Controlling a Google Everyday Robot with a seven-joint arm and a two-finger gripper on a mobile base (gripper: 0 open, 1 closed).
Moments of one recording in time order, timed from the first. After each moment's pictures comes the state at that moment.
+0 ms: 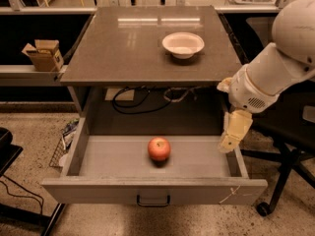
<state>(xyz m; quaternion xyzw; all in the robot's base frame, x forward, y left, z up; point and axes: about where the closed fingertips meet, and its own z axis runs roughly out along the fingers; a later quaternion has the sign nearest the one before) 0.486 -0.162 0.832 -0.63 0.75 0.08 0.18</state>
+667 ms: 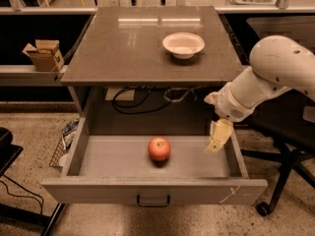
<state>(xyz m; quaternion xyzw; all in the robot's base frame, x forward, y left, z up) 0.526 -0.144 0.755 -0.63 0.74 0.13 0.19</state>
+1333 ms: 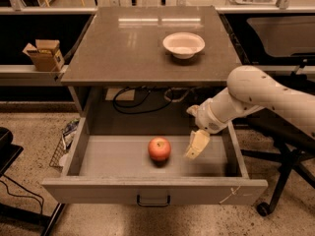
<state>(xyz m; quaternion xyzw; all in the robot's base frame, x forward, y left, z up) 0.553 -0.099 0.680 -0.62 0.73 0.18 0.22</state>
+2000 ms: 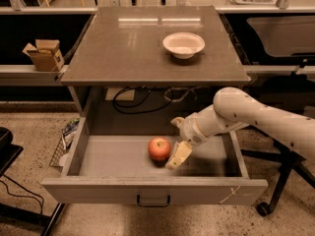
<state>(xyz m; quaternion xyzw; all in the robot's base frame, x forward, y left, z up) 0.550 -0.046 0.632 -0.60 0.71 0.25 0.26</state>
